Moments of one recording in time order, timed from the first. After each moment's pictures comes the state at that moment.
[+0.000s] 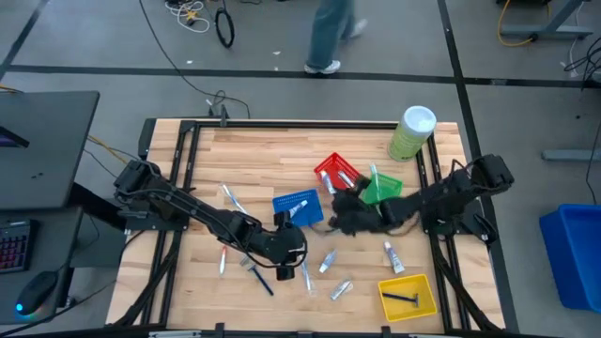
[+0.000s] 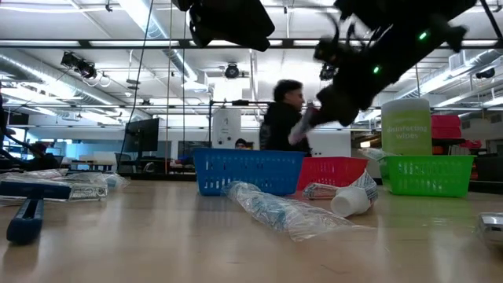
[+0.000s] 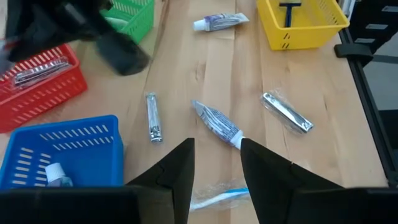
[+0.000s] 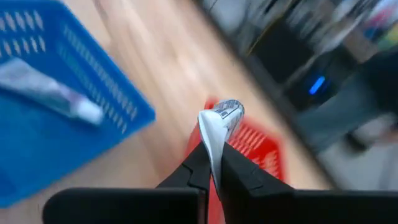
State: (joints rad) left arm -0.42 1.70 1.25 -0.27 -0.38 -0.36; right arm 0.23 1.58 0.79 -0.09 0.90 0.21
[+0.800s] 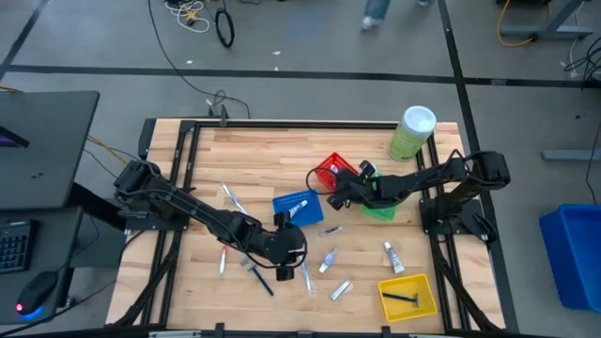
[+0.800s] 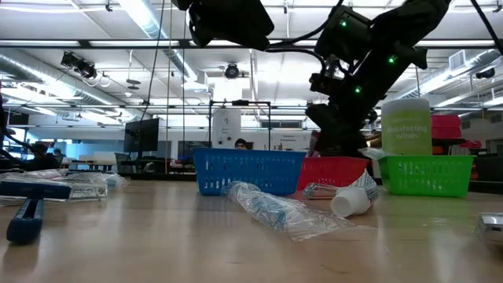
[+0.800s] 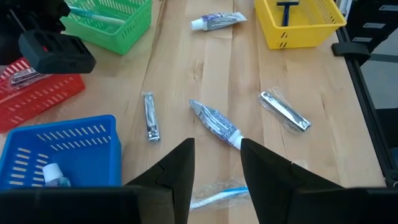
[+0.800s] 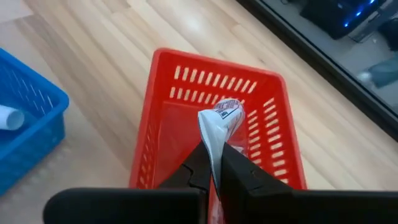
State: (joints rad) left arm -0.42 1.70 1.25 -0.27 -0.38 -0.36; right arm 0.01 1.58 0.79 -0.19 0.68 0.45
